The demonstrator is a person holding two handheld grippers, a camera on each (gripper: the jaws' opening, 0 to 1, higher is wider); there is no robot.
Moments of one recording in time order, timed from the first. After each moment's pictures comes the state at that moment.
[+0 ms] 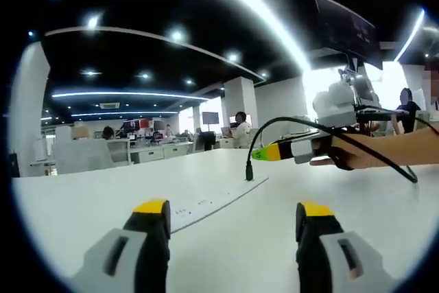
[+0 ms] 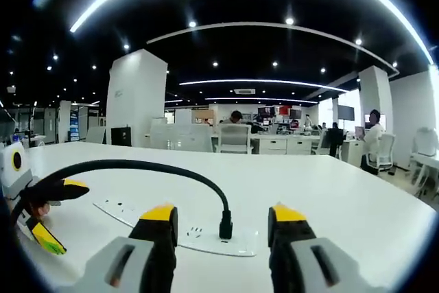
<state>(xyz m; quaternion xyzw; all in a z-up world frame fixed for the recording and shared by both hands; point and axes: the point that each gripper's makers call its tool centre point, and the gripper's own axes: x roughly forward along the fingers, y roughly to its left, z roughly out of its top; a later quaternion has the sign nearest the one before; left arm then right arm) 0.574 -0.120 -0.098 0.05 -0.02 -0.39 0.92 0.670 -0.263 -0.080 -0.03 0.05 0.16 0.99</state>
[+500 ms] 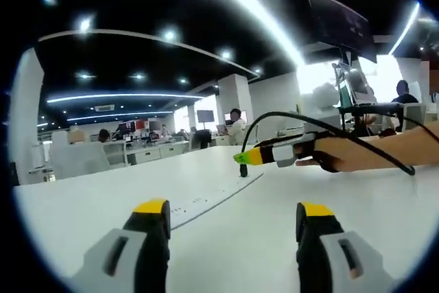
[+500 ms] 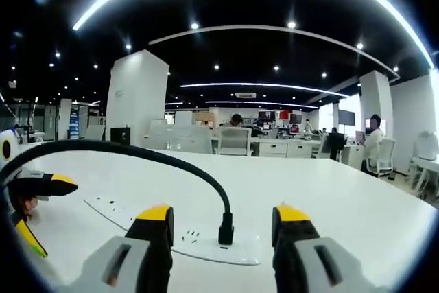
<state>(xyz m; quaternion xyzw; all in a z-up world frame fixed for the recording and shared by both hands) 0.572 -0.128 -0.099 0.07 -0.01 -0.40 0.91 0.684 -0.264 -0.089 -0.04 0.03 0.15 0.99</state>
